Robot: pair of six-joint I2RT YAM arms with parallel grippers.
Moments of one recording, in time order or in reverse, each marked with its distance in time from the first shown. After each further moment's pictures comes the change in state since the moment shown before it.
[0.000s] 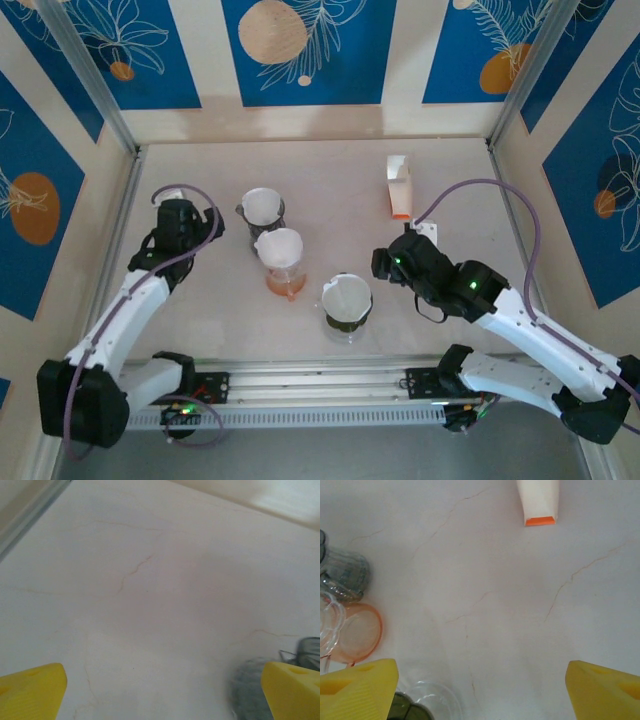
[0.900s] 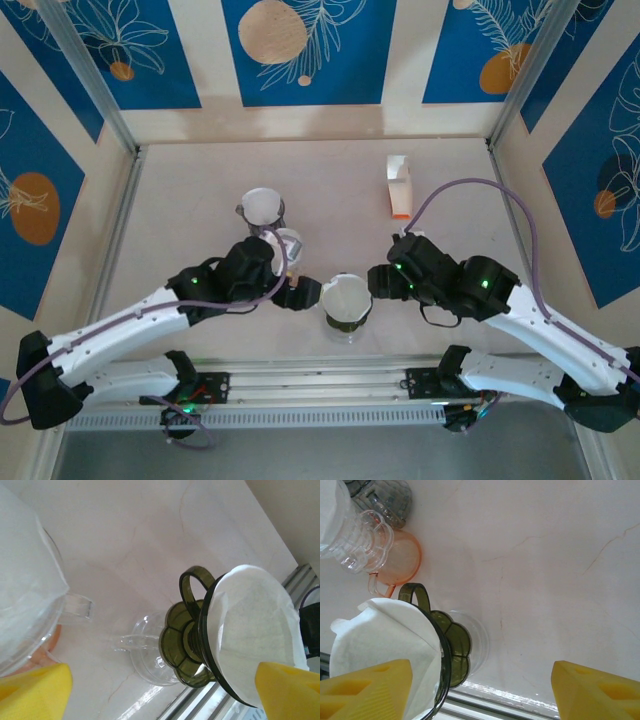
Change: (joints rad) left arm -0.763 -0.065 0.107 -0.202 0.376 -0.135; right arm 0.110 0.028 0.160 -0.227 -0.197 0.009
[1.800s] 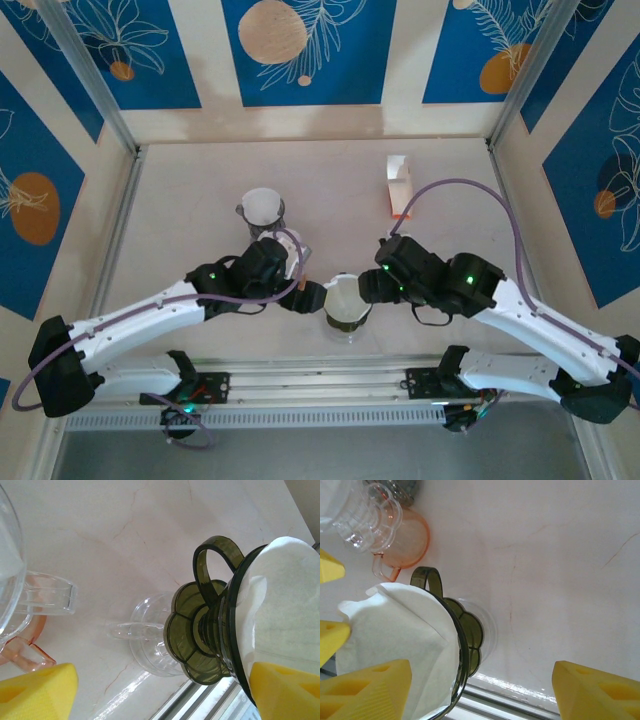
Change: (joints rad) left arm -0.004 0.114 -0.015 0.017 0.064 -0.005; right arm 0.037 0.054 0.010 0.010 -0.038 -0.024
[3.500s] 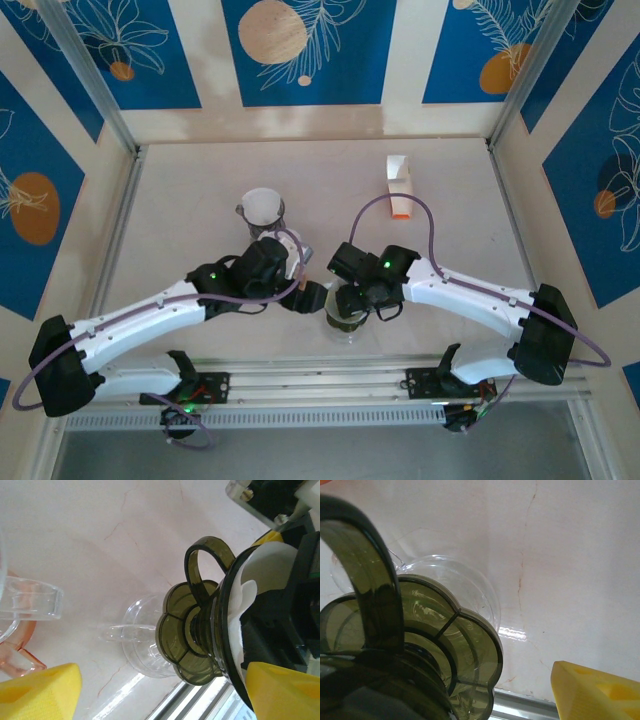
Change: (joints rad) left arm 0.000 0.006 0.000 0.016 0.021 0.003; right arm 0.001 0.361 -0.092 0.091 -0.127 -0.022
